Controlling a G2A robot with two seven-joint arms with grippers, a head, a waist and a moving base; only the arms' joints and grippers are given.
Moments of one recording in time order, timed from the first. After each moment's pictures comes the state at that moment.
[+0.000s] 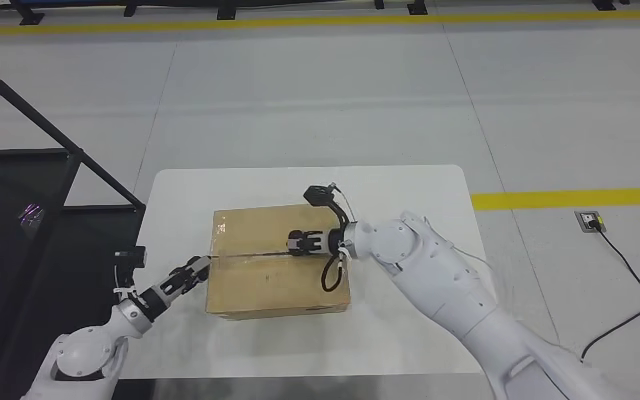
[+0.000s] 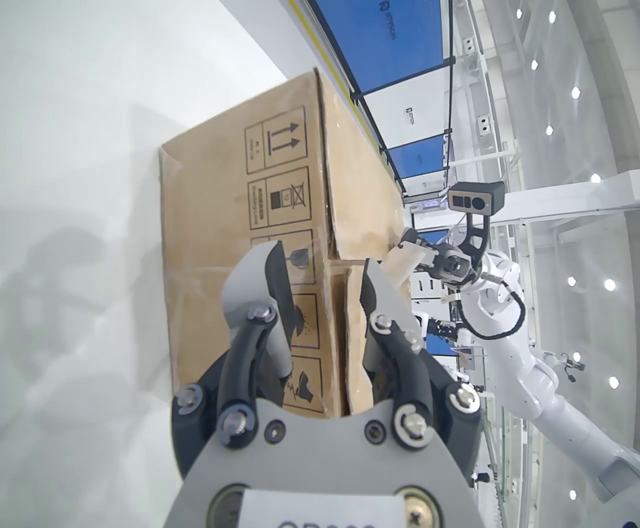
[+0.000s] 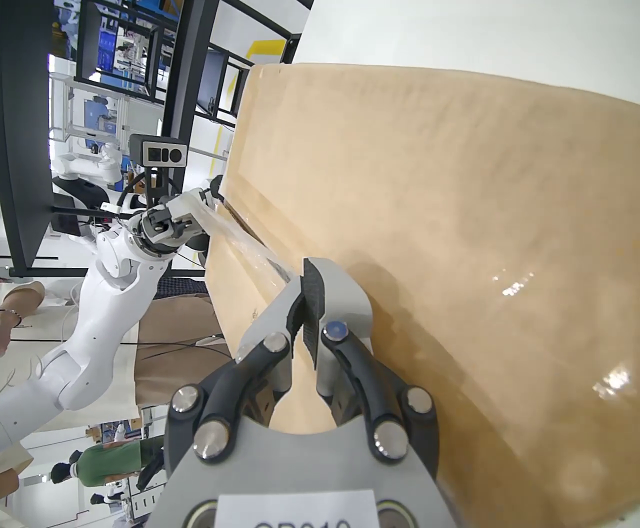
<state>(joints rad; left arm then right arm) 1.22 -0.99 -1.57 -1.35 -0.13 -0.41 -0.71 -0.31 -1.46 0.60 -0.82 -0.01 -0.29 0.77</state>
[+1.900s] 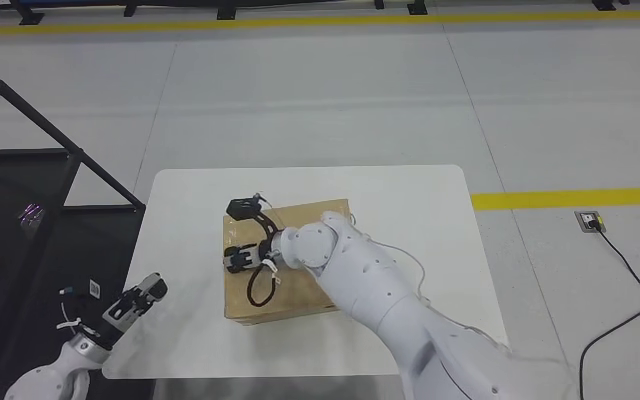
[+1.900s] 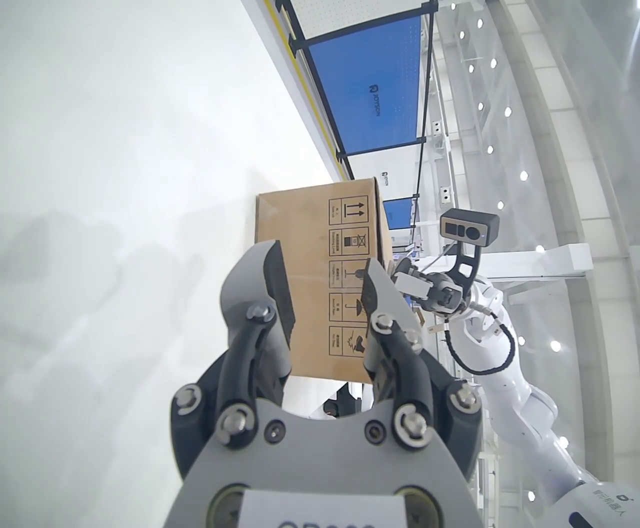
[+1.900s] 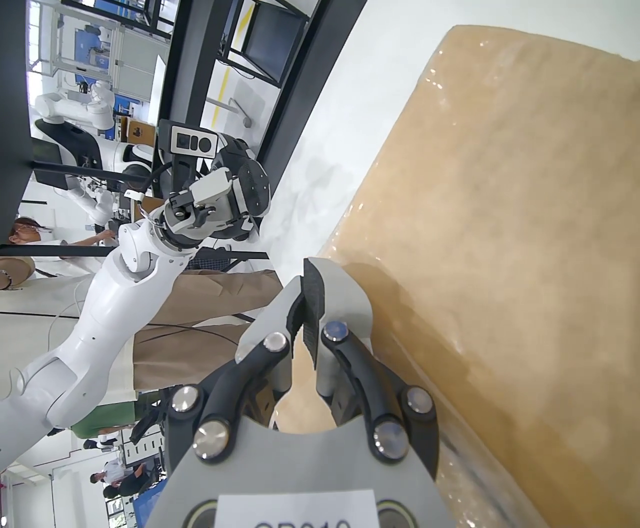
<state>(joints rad) 1.31 -0.97 -1.74 -1.15 -0.37 -0.55 -0.79 -0.12 -1.91 0.45 -0.27 0.01 -0.44 0.73</state>
